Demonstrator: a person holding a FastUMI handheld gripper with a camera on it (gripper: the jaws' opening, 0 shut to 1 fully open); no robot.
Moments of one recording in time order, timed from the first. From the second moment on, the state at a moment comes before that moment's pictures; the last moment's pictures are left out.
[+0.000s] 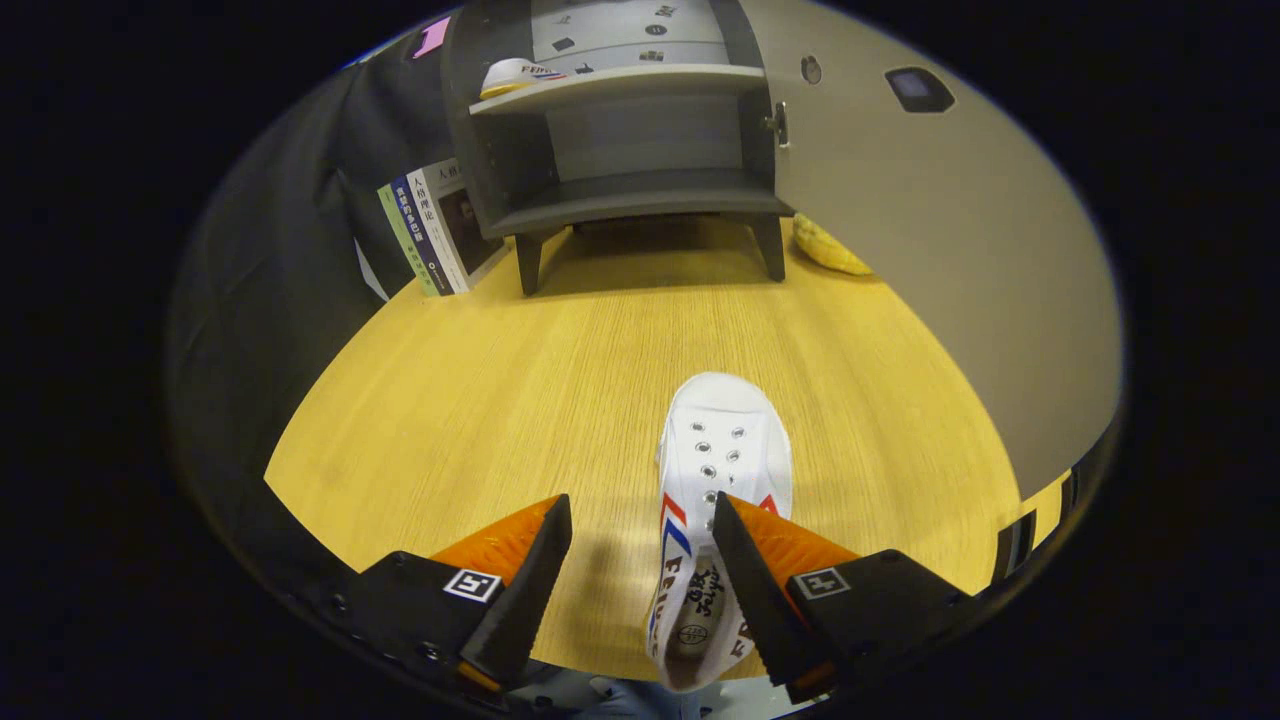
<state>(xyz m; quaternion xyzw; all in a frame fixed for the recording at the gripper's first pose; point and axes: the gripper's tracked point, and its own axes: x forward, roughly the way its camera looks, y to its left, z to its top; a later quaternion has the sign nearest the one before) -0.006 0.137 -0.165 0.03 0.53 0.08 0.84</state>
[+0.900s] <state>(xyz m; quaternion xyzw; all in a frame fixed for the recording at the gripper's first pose) -0.010 0.088 -0.168 -0.04 0.53 0.09 0.84</state>
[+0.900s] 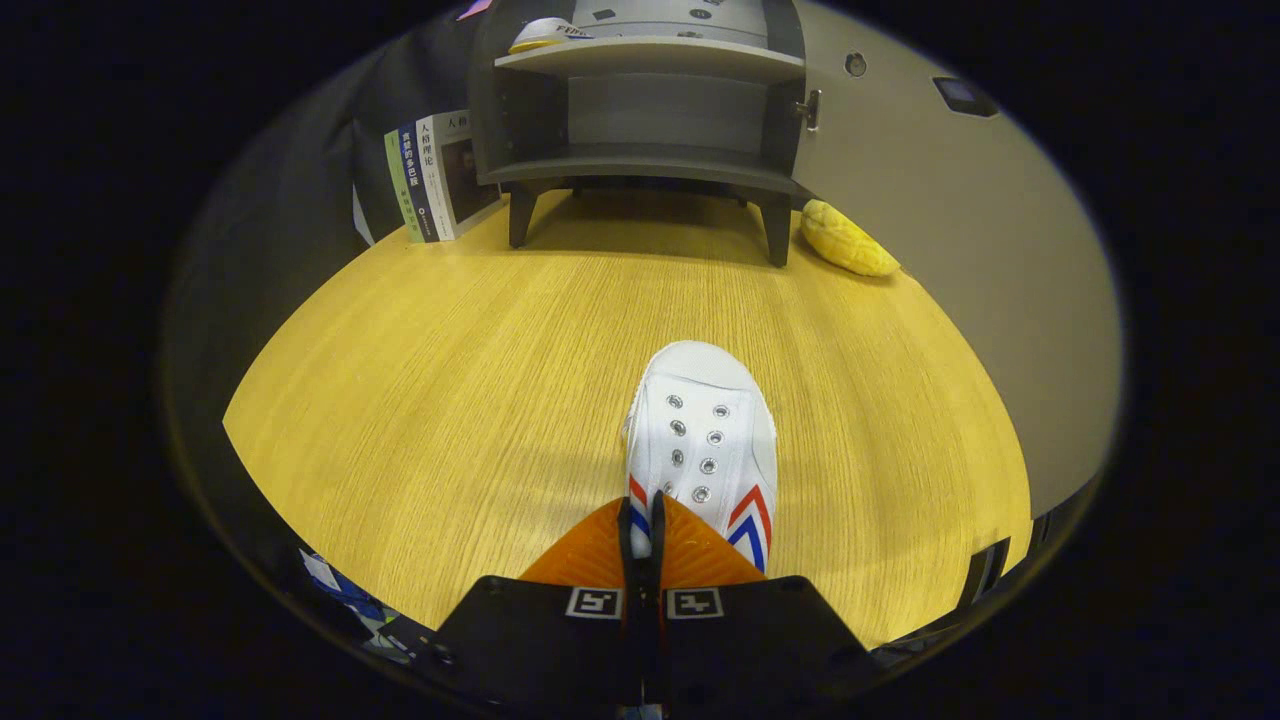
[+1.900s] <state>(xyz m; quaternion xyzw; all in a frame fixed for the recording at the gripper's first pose) 0.139 0.127 0.004 0.11 0.37 0.12 0.91</state>
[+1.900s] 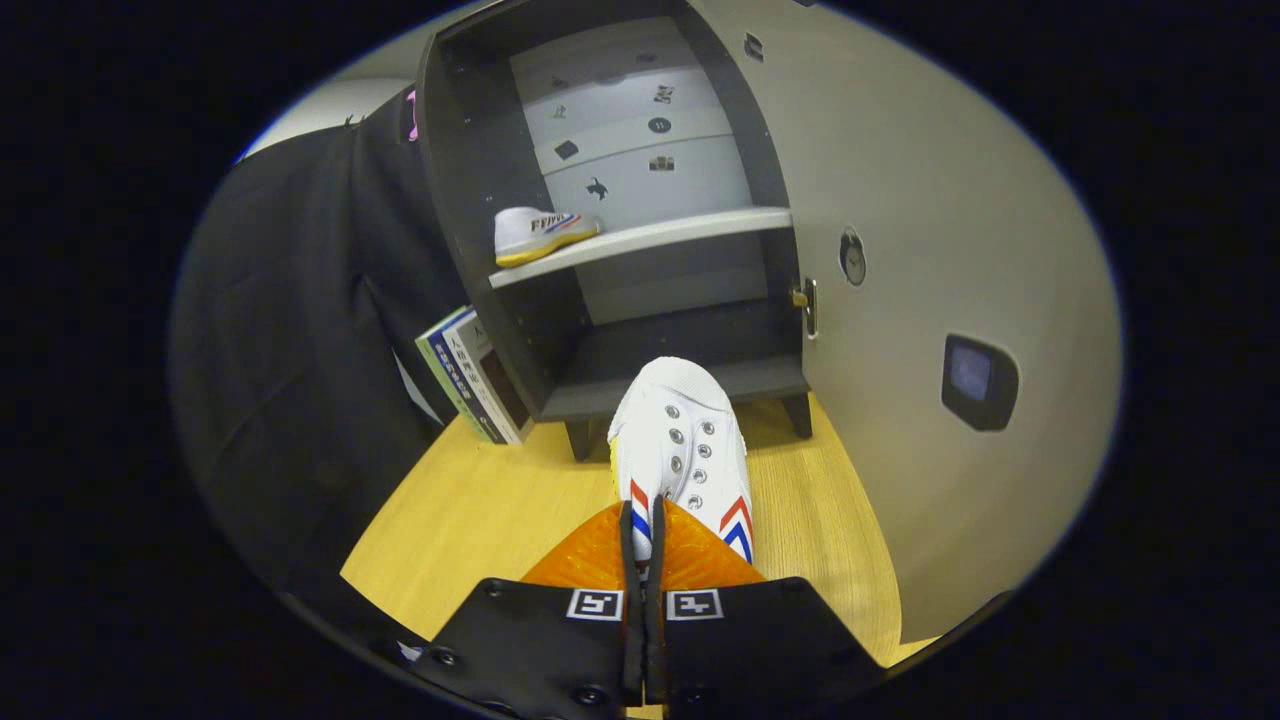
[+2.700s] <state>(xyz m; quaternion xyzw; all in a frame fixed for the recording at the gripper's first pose) 0.326 0.178 0.106 0.12 0.25 0.14 0.95</state>
